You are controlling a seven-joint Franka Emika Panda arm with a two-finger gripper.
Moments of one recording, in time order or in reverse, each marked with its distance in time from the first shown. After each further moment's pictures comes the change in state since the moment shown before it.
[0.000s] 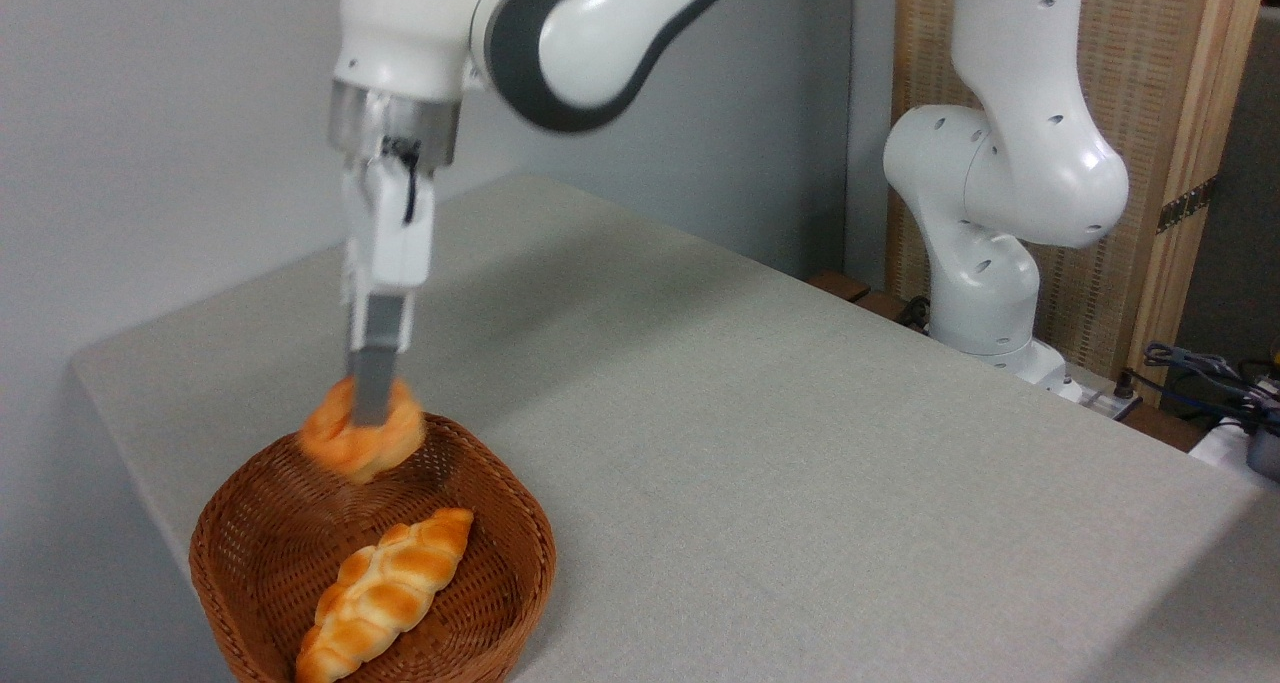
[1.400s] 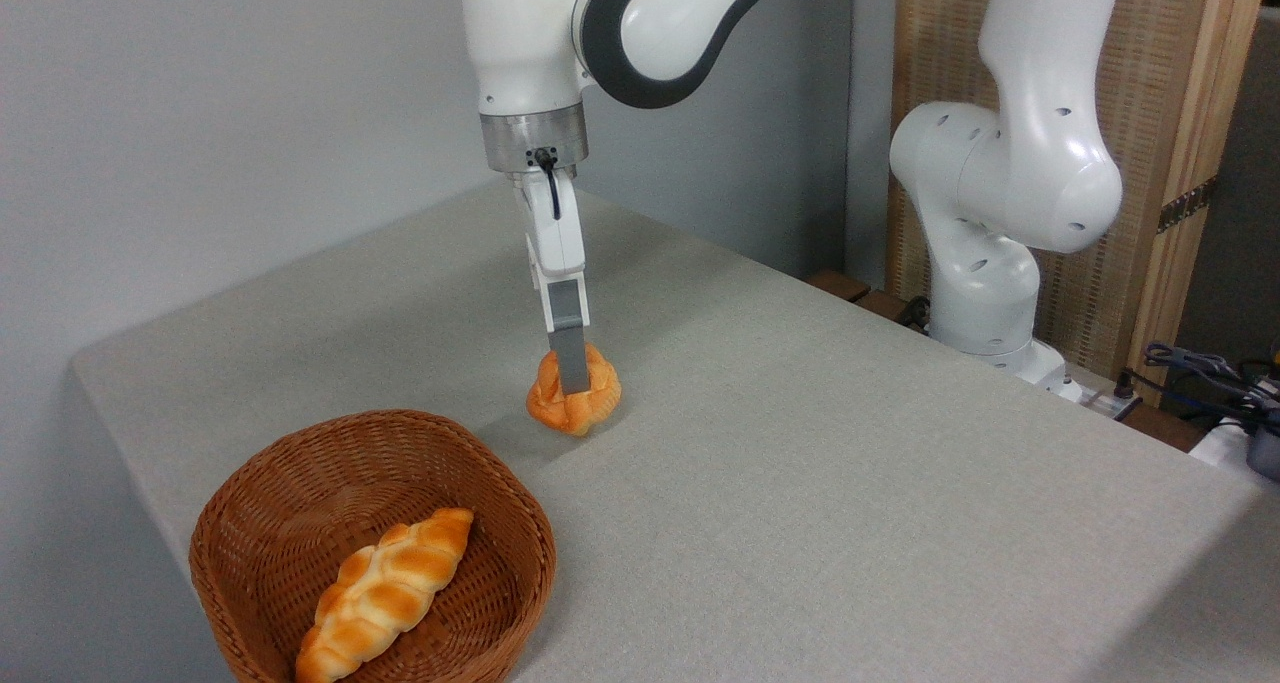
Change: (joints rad) arm -0.136 -0.237 0.000 -0.356 -0.003 -0.174 0.000
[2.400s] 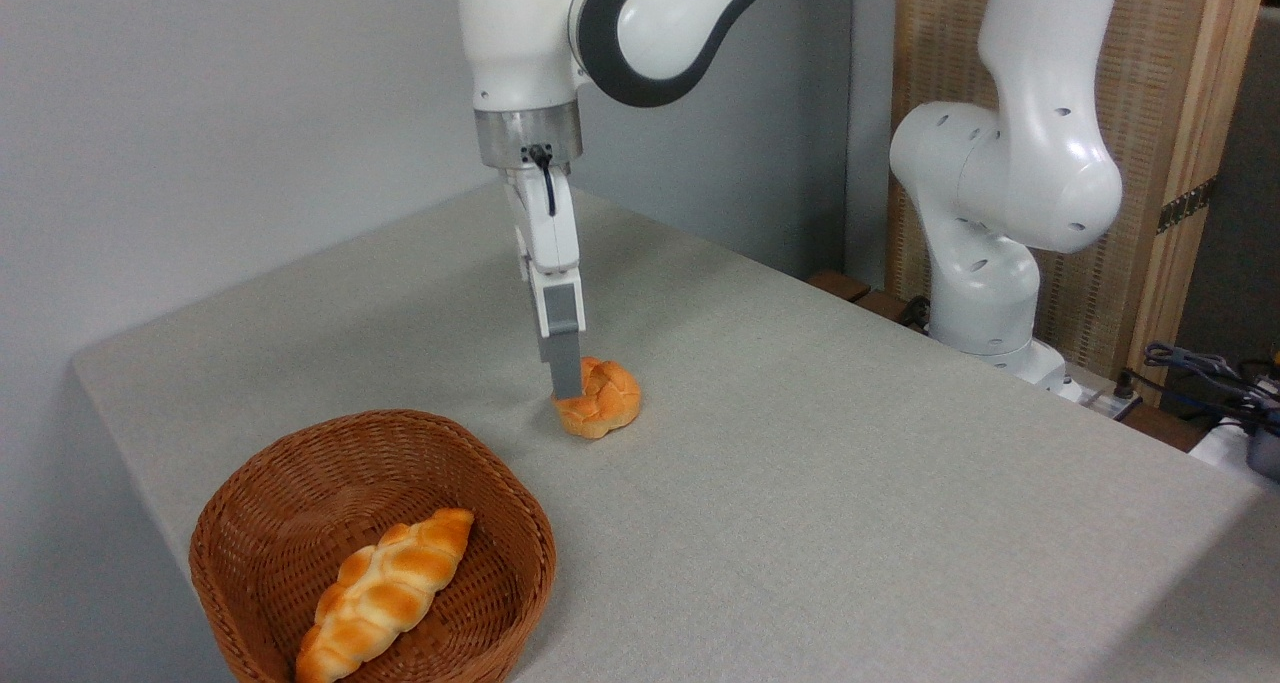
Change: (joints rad) arm 0.000 0.005 0.004 0.026 -0.006 0.009 -0.041
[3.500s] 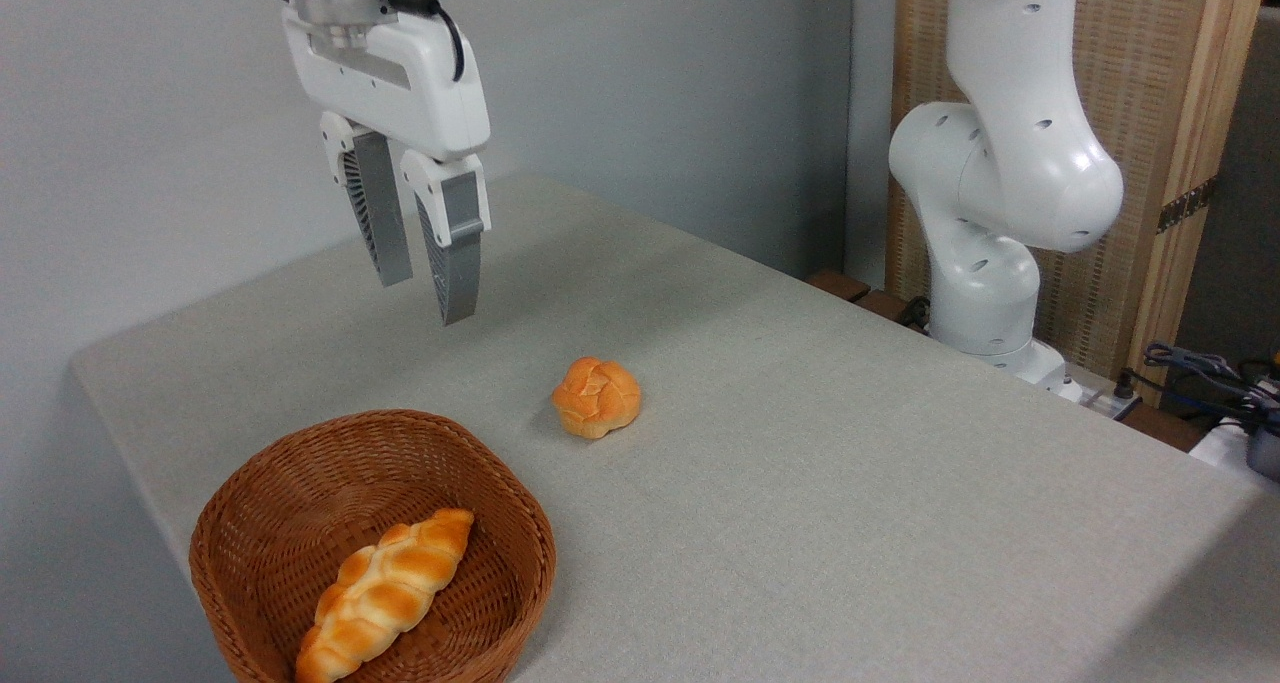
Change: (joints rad) arm 0.021 0.321 0.166 0.772 -0.114 -0.469 -0.209
